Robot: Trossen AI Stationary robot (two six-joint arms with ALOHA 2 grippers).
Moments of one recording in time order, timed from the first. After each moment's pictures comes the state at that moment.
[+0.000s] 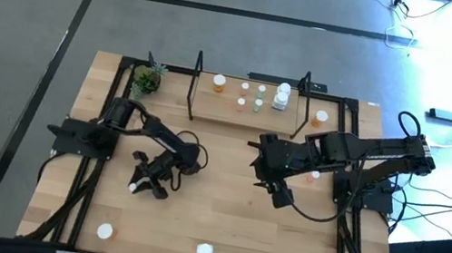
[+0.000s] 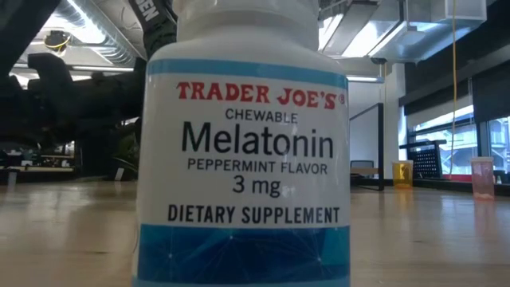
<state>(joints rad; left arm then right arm) -0.09 2.12 1.13 -1.47 0.78 -0.38 0.24 1.50 1.58 -1.00 0.03 -0.16</state>
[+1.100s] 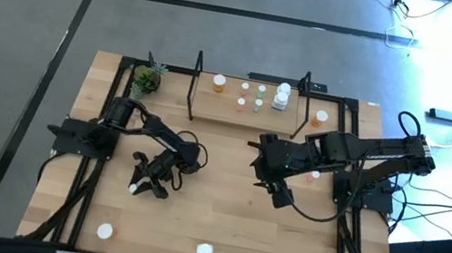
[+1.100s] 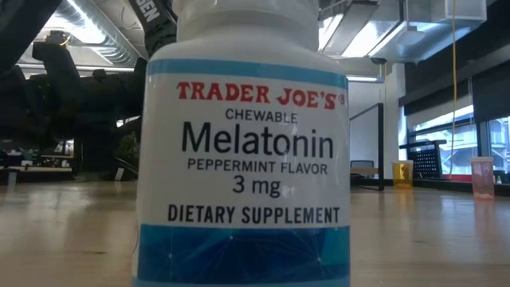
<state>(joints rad) -0.08 2.12 1.13 -1.49 0.82 -0.30 0.24 1.50 1.58 -1.00 0.03 -0.16</state>
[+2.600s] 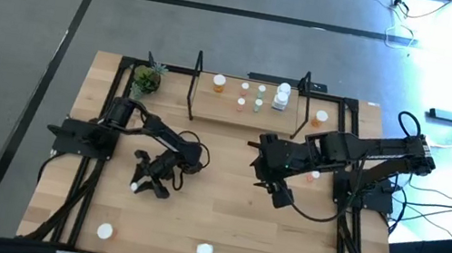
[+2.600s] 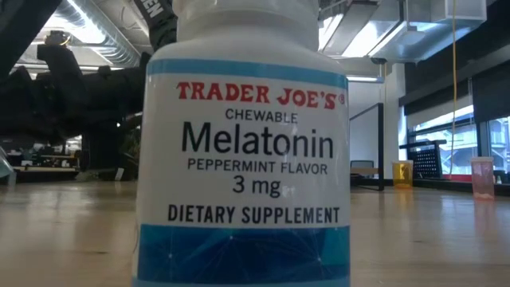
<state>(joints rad) -0.09 2.12 1.17 -1.53 0.76 -0.36 0.24 1.50 1.58 -1.00 0.03 -0.16</state>
